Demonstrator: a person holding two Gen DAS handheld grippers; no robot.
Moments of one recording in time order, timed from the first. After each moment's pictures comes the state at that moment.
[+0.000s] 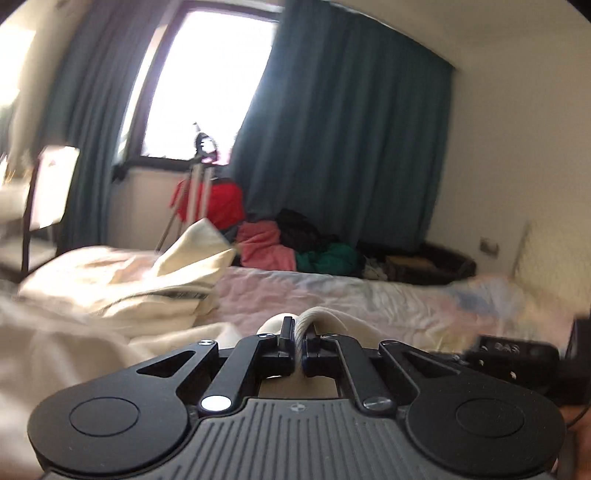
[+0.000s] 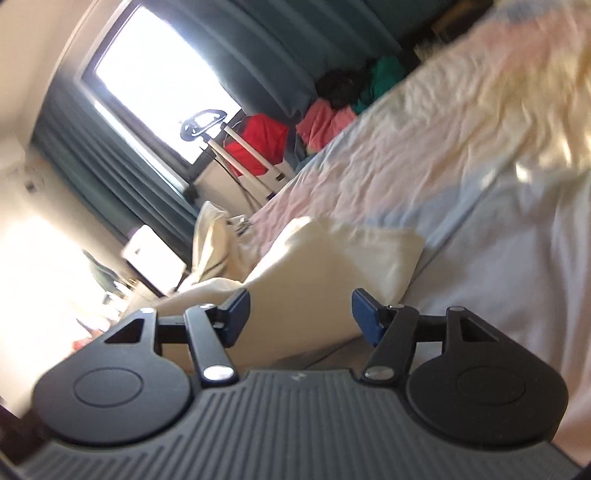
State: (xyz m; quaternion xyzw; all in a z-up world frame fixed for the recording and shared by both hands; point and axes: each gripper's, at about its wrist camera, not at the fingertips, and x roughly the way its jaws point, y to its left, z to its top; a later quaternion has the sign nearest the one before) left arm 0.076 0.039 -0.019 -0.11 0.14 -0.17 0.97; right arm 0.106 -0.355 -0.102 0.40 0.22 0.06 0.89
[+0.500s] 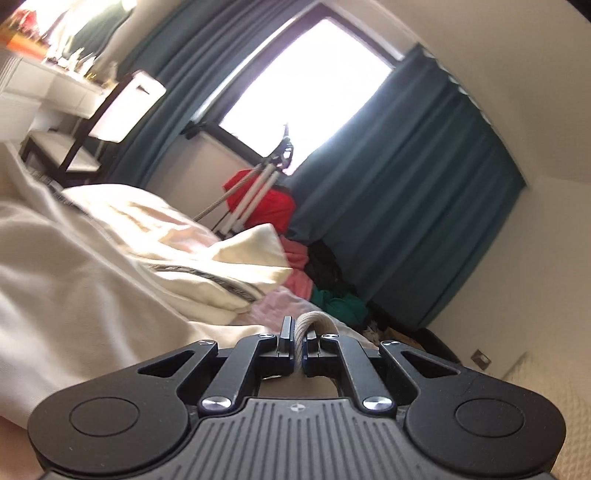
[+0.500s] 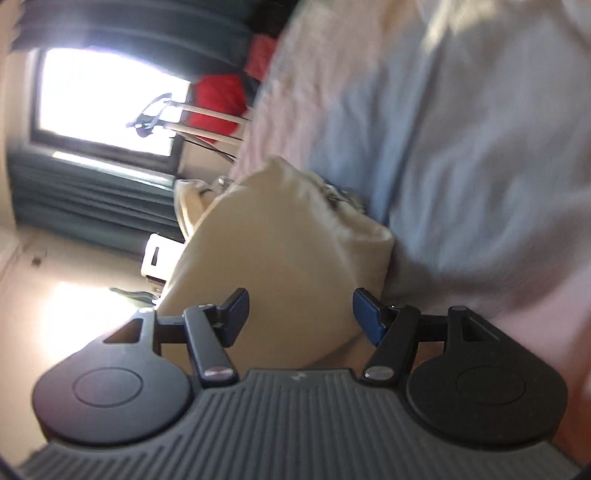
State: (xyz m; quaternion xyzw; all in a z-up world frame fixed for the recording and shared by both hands) left arm 0.091 0.151 -0.033 -0.31 0.14 -0.13 0.93; right arm 0.168 -0.337 -0.178 0.57 0.31 0.08 0.76
